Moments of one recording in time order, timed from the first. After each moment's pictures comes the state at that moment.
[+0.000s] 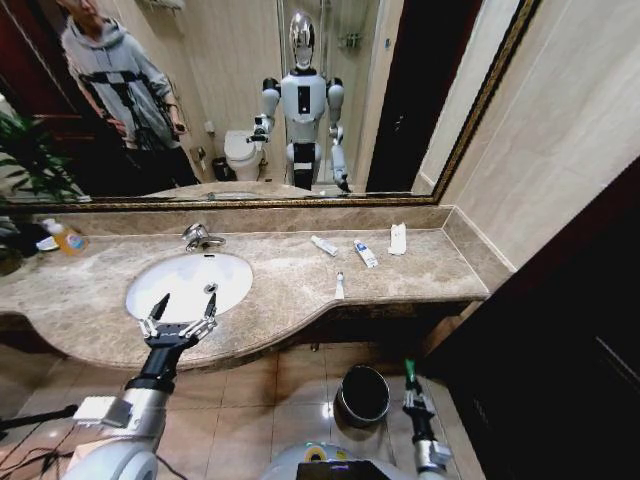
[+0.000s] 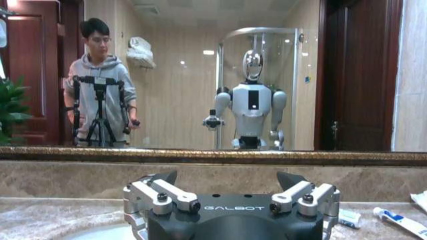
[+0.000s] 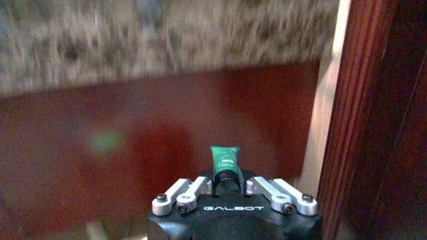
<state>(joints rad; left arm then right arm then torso) 1.84 -1.36 -0.82 -2.47 -0.37 0.04 0.05 -1.45 1.48 0.55 1.04 0.28 0.63 0.02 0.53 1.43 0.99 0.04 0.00</state>
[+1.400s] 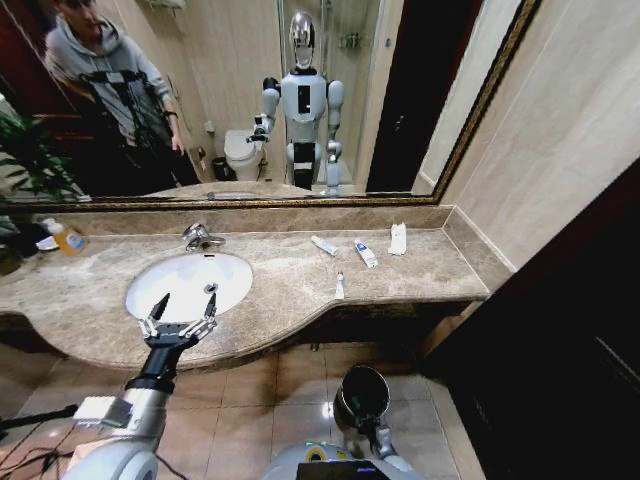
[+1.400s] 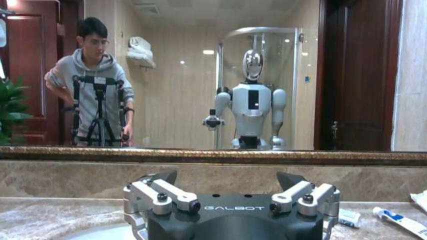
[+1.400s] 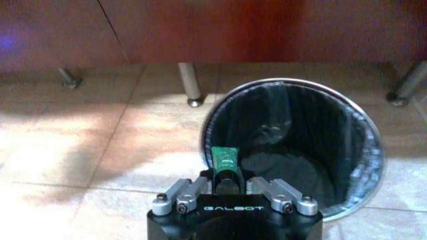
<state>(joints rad) 1.84 -1.36 -0.82 -2.47 -0.37 0.04 0.05 -1.01 1.57 0.61 0.27 -0.08 0.50 -0.17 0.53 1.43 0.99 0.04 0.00</state>
